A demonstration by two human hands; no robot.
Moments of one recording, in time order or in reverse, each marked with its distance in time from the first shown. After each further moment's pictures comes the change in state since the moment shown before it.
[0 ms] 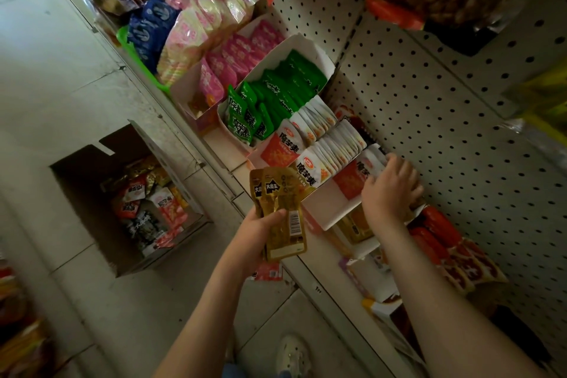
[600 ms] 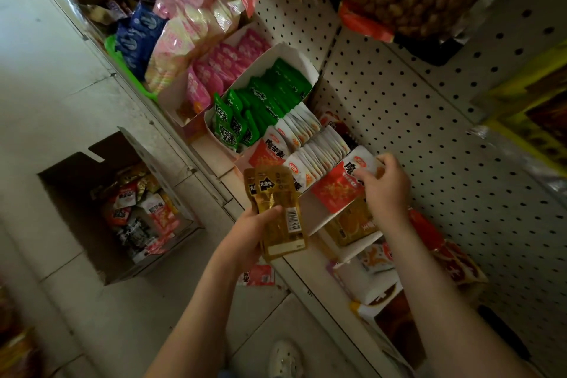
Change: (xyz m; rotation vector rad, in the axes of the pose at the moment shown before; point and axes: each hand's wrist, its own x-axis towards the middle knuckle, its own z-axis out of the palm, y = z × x) left_hand 0.006 0.010 0.018 -0.051 -0.070 -0.037; right_hand 0.015 0.006 -0.043 0.596 -0.179 0.049
